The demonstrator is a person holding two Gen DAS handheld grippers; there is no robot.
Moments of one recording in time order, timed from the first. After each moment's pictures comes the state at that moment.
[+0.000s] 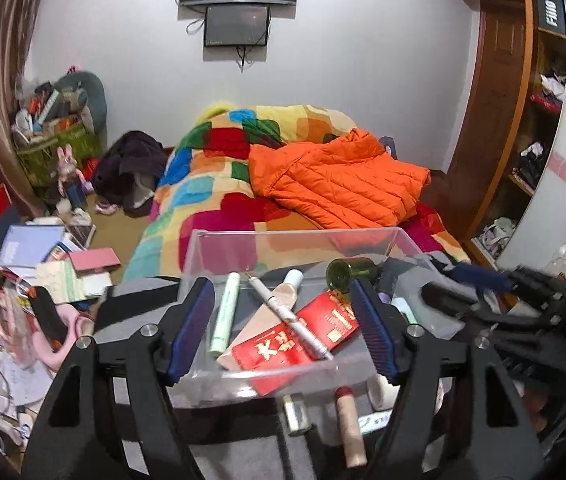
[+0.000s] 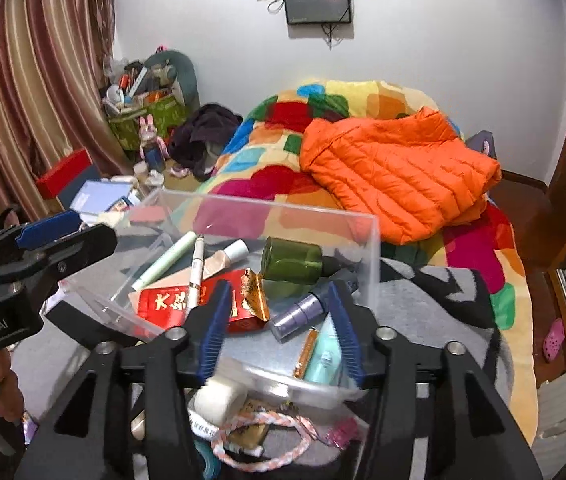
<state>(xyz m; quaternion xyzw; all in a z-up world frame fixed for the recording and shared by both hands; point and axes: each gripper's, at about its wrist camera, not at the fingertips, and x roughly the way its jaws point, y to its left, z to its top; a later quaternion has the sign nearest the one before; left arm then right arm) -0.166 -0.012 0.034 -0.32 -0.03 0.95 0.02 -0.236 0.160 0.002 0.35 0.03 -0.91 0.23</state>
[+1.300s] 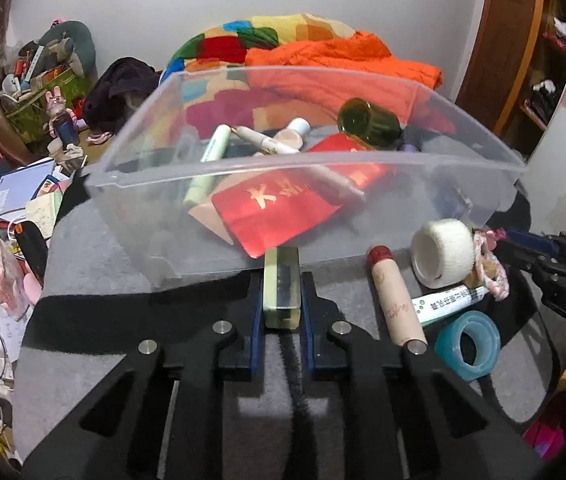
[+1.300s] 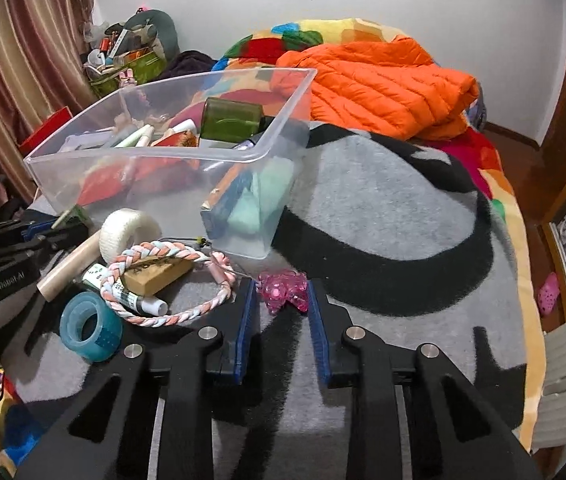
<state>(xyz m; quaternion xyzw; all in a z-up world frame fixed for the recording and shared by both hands) -0.153 -0.004 -0.074 -0.44 -0.01 0.90 0.02 -0.209 0.212 -0.088 0.43 0.05 -0.88 0.20</state>
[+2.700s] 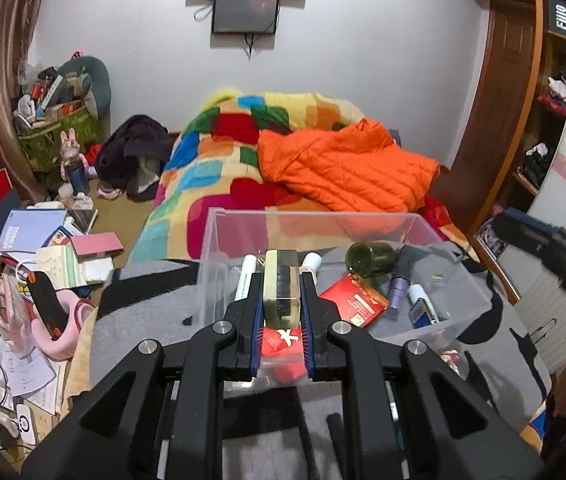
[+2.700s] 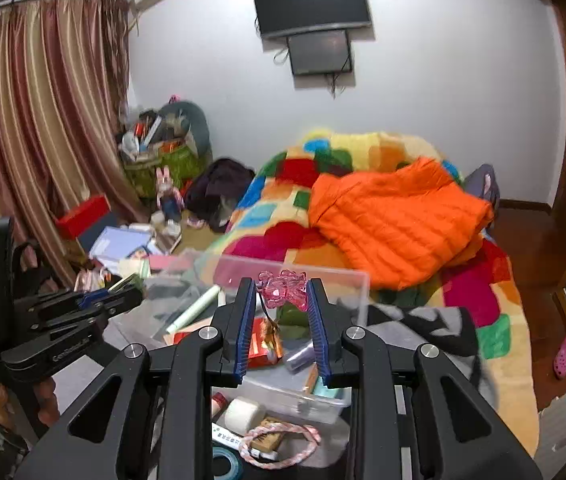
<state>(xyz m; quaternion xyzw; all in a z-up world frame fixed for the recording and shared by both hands) -0.174 -0.034 0.014 -0.34 -0.04 0.94 0.02 -0.222 0.154 0.034 0.30 0.01 -0.92 0.25</state>
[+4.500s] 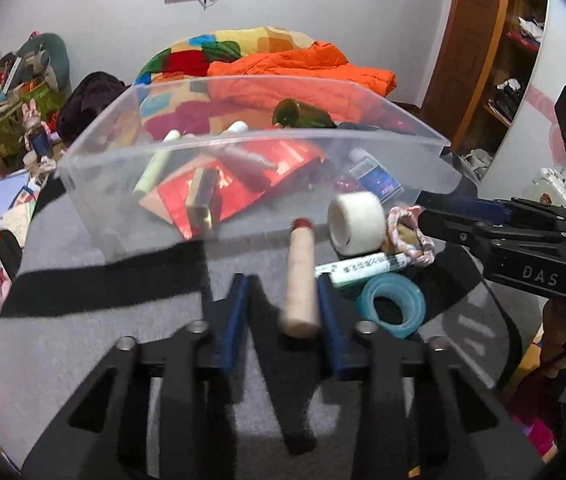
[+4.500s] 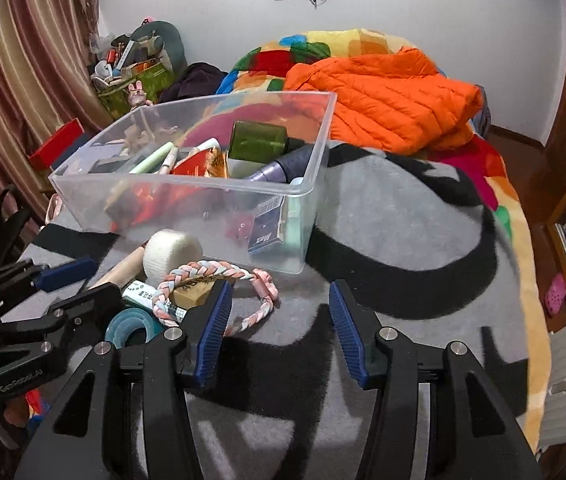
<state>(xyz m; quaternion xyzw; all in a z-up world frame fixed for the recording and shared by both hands) -0.117 0.028 -0.071 -0.42 -0.02 0.90 0.08 -0.206 0.195 -0.072 0.43 0.03 -0.88 0.22</state>
